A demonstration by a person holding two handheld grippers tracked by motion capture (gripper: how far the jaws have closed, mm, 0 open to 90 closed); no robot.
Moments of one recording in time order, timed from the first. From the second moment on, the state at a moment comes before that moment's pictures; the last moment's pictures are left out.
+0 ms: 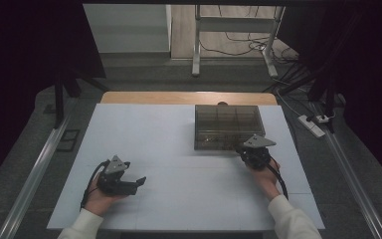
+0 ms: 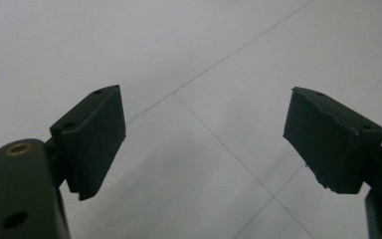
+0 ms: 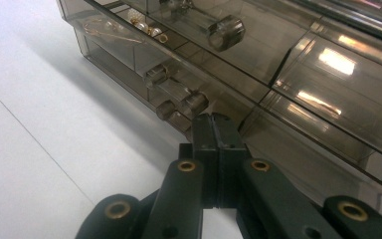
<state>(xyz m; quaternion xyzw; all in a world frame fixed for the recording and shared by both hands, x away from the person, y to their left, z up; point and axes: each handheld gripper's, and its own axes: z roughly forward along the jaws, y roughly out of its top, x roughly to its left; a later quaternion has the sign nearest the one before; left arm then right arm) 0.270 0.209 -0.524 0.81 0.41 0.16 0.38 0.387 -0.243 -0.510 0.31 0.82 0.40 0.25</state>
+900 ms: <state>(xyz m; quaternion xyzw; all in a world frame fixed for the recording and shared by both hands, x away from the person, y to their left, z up) 0.270 0.209 -0.524 0.81 0.41 0.16 0.38 0.394 -0.241 -0.509 0.32 0.82 0.40 0.25</state>
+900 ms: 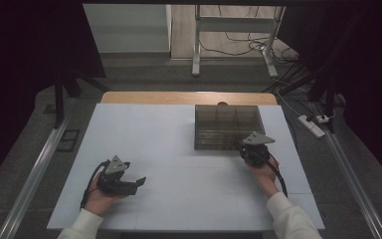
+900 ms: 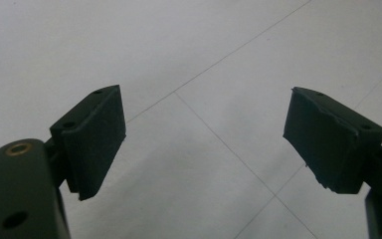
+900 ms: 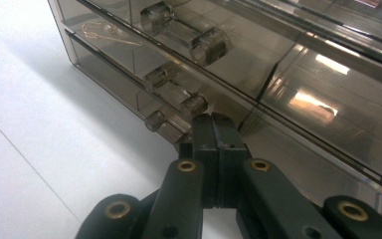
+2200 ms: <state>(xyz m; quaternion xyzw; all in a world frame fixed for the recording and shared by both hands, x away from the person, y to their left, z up) 0.270 0.211 -0.528 0.81 0.42 0.16 0.37 0.346 -0.250 -0.498 0.27 0.85 0.41 0.21</state>
